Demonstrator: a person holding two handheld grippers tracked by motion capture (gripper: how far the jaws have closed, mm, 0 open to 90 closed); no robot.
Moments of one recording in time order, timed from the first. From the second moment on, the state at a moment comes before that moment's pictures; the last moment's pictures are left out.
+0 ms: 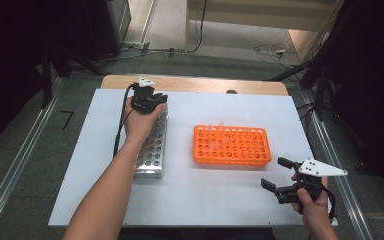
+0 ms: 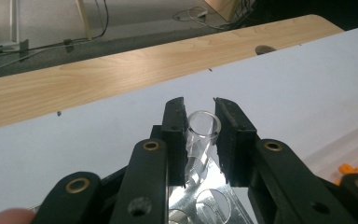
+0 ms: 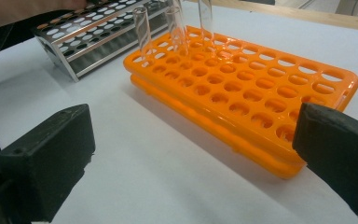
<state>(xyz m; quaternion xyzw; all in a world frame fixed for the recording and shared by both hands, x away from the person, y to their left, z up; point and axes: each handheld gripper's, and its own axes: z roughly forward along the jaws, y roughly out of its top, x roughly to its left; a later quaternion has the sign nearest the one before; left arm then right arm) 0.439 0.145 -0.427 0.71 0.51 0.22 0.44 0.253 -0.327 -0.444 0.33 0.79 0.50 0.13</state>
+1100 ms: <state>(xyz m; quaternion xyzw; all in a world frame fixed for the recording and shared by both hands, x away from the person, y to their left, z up) 0.359 0.155 -0.406 0.68 0.45 0.17 0.54 0.253 -0.314 -0.443 0.32 0.79 0.50 0.13</state>
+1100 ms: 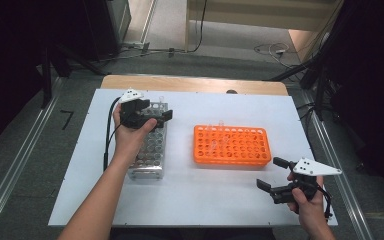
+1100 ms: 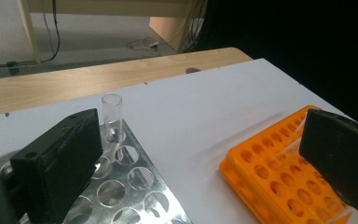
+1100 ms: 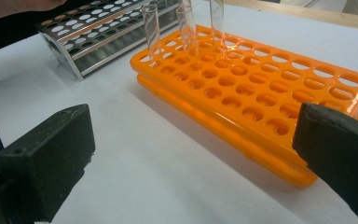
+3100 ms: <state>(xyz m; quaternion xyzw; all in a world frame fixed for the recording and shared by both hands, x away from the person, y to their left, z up) 0.234 0.131 -0.427 0.71 0.39 0.17 0.56 0.339 -0.211 -0.467 0.36 0.81 0.46 0.11</state>
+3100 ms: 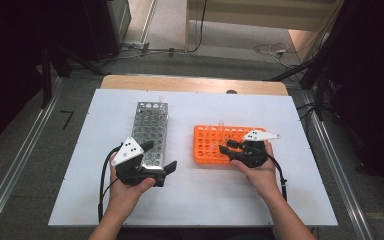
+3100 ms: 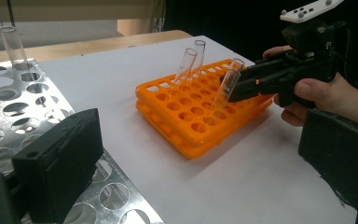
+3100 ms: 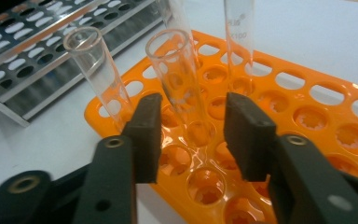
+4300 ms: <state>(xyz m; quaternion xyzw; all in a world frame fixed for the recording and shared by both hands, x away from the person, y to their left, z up) 0.232 0.117 -0.426 0.71 0.38 0.16 0.57 0.305 -0.225 -0.428 0.33 0.79 0.50 0.13</state>
